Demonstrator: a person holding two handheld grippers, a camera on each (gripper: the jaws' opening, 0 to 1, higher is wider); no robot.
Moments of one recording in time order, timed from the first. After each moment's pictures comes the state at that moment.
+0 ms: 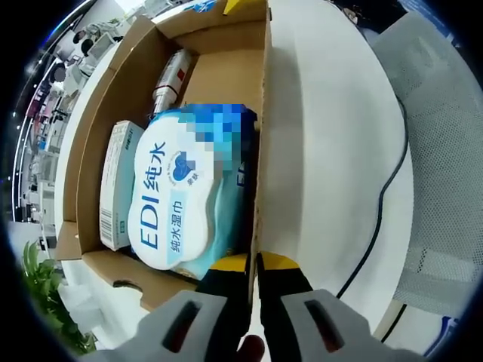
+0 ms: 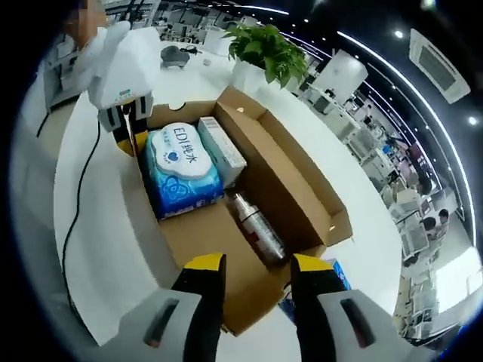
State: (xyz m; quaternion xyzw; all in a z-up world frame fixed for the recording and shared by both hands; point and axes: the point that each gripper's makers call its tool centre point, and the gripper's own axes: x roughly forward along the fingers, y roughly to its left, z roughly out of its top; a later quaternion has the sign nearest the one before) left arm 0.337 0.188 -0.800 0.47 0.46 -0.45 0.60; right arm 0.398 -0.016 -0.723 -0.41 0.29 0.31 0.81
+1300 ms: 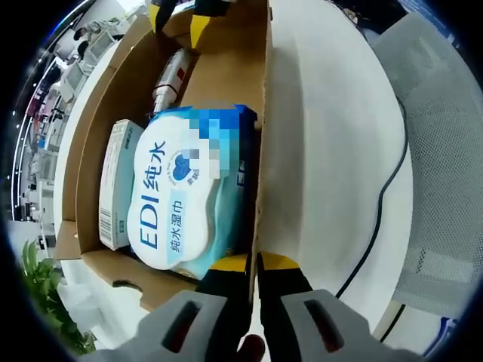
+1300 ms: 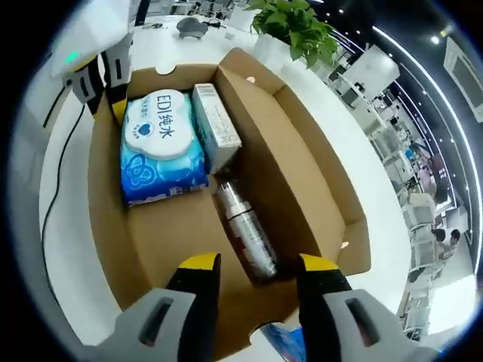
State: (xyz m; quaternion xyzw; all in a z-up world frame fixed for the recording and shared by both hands) left arm 0.336 0.187 -0.800 0.46 0.47 -0.45 0.60; right arm 0.451 -0.007 -0.752 -0.44 0.32 0.35 0.76
